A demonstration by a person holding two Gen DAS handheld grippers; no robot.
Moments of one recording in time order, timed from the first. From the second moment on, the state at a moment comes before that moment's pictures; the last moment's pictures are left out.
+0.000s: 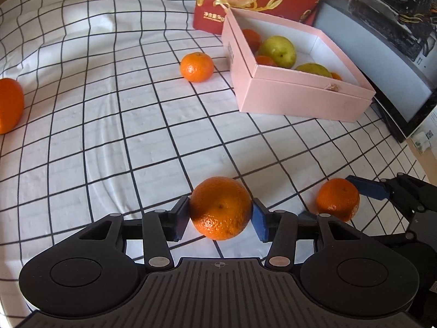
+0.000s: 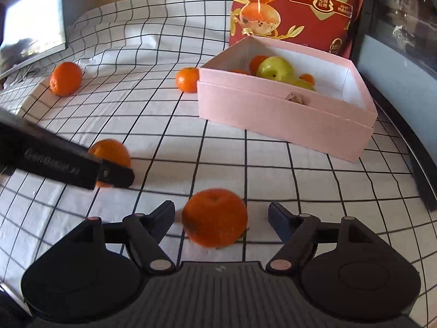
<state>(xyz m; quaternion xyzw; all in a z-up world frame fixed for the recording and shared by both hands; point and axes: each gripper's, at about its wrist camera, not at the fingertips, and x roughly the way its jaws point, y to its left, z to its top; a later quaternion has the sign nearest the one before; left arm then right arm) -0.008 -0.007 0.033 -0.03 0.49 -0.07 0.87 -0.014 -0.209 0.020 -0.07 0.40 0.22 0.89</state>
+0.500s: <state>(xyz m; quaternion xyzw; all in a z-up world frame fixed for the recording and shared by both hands) -0.011 -0.005 0.032 -0.03 0.48 -0.08 0.87 -0.028 -0.219 0.029 -0.06 0.41 0.19 0.89</state>
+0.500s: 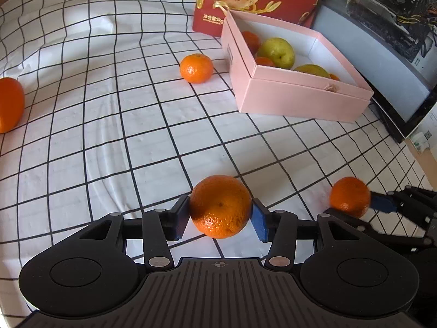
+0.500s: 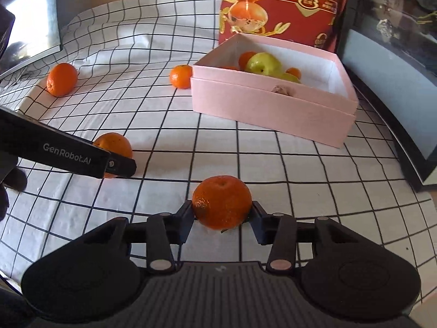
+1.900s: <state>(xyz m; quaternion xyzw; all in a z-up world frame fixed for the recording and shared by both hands) 0.198 -0.086 0.119 -0.07 0.35 -0.15 0.92 0.168 -0.245 0.066 -0.11 0.36 0.17 0.91</state>
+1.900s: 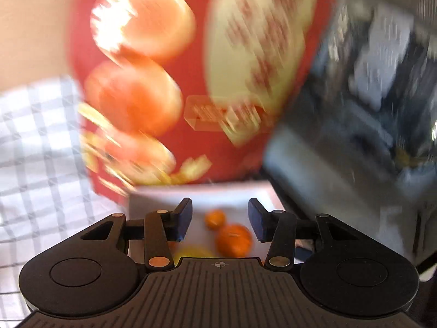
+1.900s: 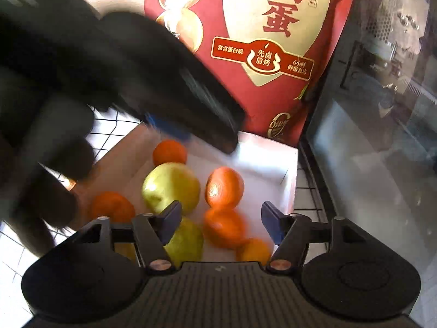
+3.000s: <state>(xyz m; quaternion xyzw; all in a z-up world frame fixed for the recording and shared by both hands) 0.046 0.243 0.077 -0.11 0.37 0.16 0.91 0.012 -0.117 0.045 -0.12 0.40 0.25 0.87</state>
